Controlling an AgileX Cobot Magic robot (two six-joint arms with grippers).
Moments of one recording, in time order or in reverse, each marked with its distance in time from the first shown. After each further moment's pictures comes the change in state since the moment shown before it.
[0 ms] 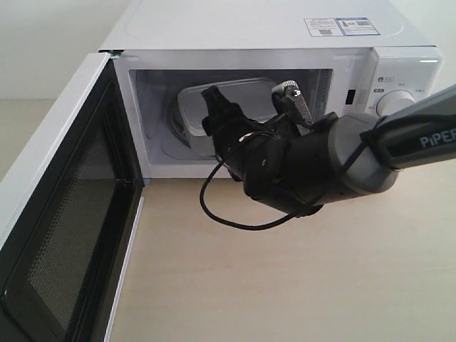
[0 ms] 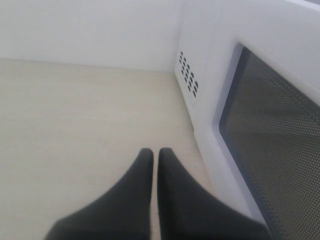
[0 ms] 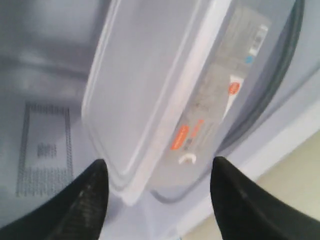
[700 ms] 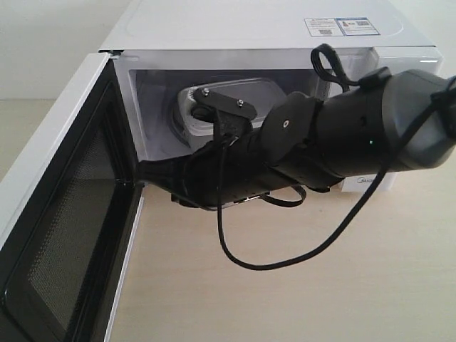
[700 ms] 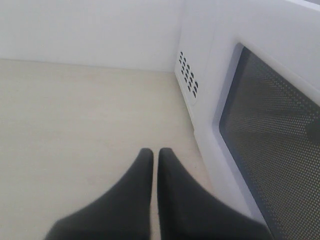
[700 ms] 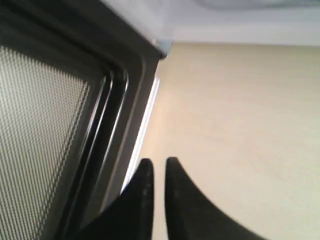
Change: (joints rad) left arm 0.000 0.000 0.000 0.000 0.000 0.000; right arm 0.000 -0.147 0.000 -0.008 0.668 -0.836
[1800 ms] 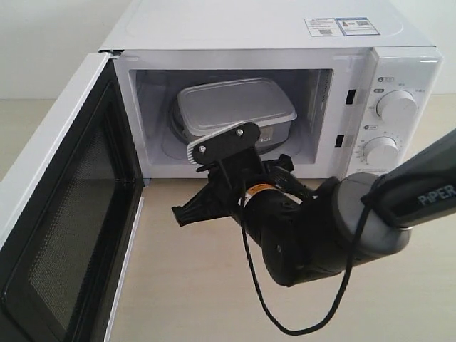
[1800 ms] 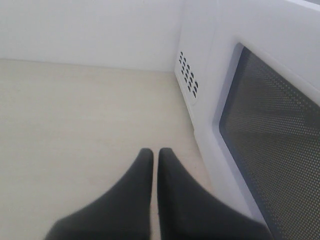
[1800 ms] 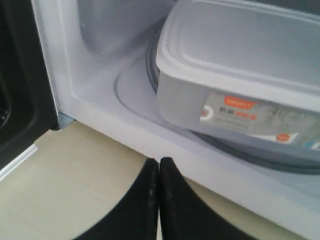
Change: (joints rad) left arm 0.000 0.000 0.000 0.000 0.000 0.000; right arm 0.069 0.177 0.209 -0.358 -0.877 -0.133
